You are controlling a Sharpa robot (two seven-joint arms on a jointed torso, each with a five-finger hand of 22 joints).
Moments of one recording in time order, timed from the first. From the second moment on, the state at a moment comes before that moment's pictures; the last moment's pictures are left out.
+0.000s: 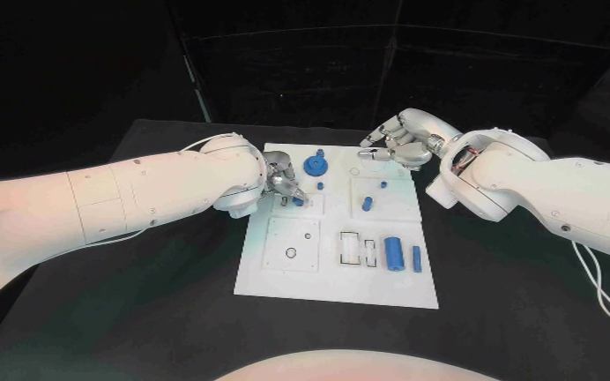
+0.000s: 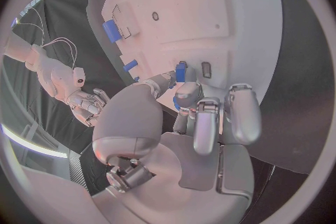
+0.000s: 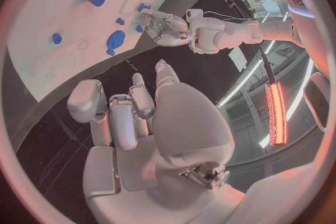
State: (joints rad) left arm 1.28 -0.66 -0.14 1.40 -1.02 0.00 -0.52; left_hand 1.10 -0.05 0.54 0.03 0.25 0.93 0.07 0.57 0.54 1.32 -0.01 1.10 1.02 1.46 -0.07 1.57 1.31 0.08 1.40 0.04 1.38 1.26; right arm 1.28 -0.82 -0.06 1.56 -0.99 -0.31 -0.06; right_hand 1.37 0.02 -0.14 0.20 0.31 0.93 0.16 0.12 0.07 1.31 0.08 1.26 1.23 1.46 0.00 1.45 1.31 0.10 1.30 0.11 1.31 1.02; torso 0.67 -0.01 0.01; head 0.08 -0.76
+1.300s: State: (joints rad) left arm 1.28 -0.63 -0.14 1.36 -1.03 0.07 -0.53; left_hand 1.01 -0.05 0.59 -0.01 0.28 0.94 0.05 0.60 0.58 1.33 -0.02 1.08 0.97 1.47 -0.08 1.57 1.31 0.08 1.41 0.03 1.38 1.26; right arm 1.28 -0.80 -0.06 1.56 -0.99 -0.30 -0.05; right_hand 1.36 0.02 -0.22 0.26 0.19 0.93 0.16 0.12 0.07 1.31 0.08 1.26 1.22 1.46 0.00 1.45 1.31 0.10 1.29 0.10 1.30 1.01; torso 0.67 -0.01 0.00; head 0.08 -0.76
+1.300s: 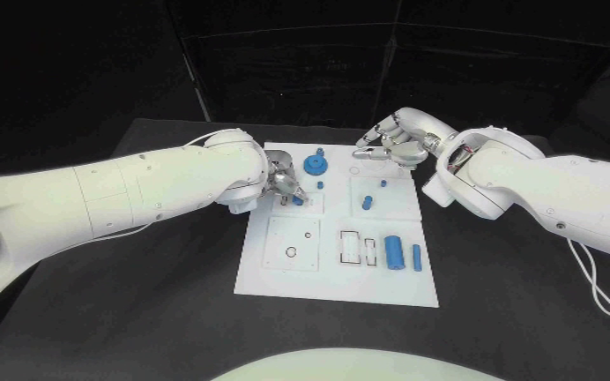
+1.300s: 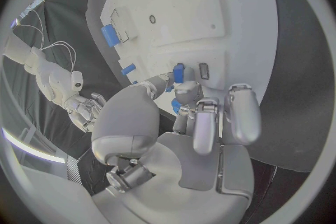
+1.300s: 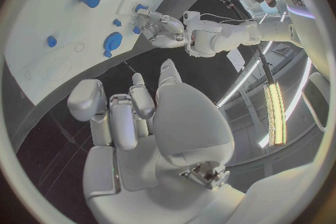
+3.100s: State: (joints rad) left arm 1.33 -0.68 -0.02 1.37 -1.01 0.10 -0.53; left_hand 0.99 -0.04 0.09 0.16 0.05 0.95 0.05 0.57 0.59 1.29 -0.02 1.10 0.92 1.47 -0.08 1.57 1.31 0.08 1.38 0.03 1.31 1.19; right arm 1.28 -0.81 -0.06 1.51 -0.97 -0.30 -0.05; right_hand 1.34 0.03 -0.24 0.29 0.12 0.92 0.16 0.13 0.07 1.31 0.08 1.26 1.22 1.46 0.00 1.45 1.31 0.10 1.29 0.11 1.29 1.01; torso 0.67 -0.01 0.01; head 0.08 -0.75
